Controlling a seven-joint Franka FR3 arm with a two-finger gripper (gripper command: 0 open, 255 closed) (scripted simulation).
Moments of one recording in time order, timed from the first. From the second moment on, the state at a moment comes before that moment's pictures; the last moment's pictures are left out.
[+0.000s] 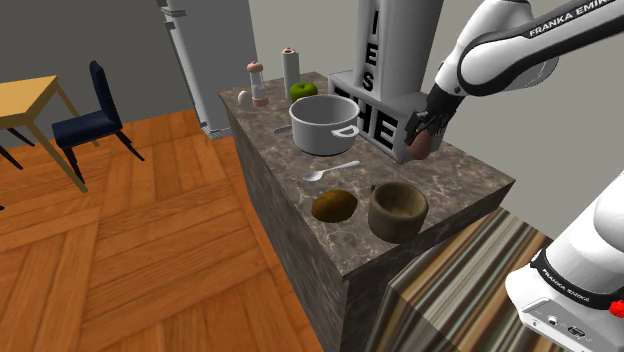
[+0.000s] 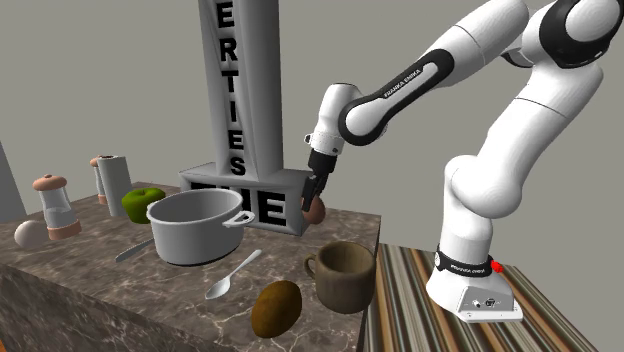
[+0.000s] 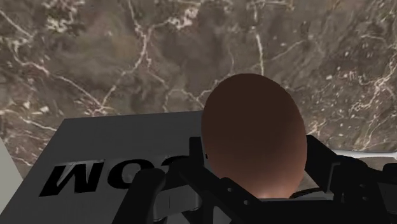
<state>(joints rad) -0.10 -0.51 -0.01 -2.77 0.14 2.50 -0.03</state>
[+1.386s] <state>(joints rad) -0.12 -0.63 0.00 -2.56 0.11 2.18 0.01</state>
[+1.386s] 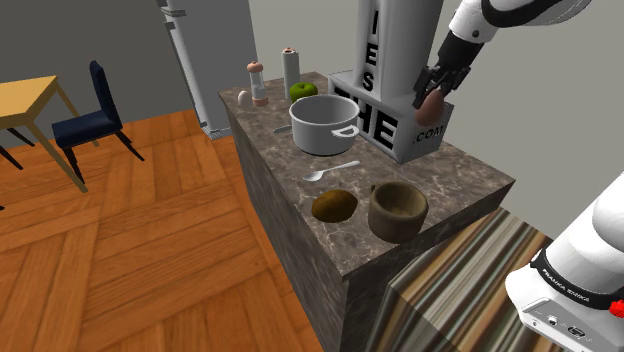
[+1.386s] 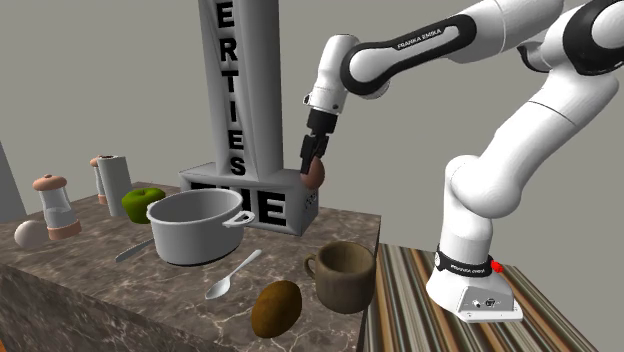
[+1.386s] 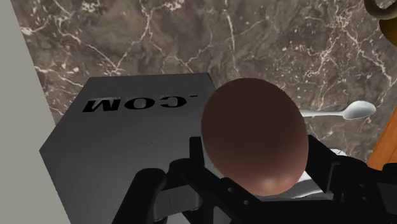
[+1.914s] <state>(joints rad) -0.06 -0.75 0.12 -2.60 0.16 2.11 0.16</state>
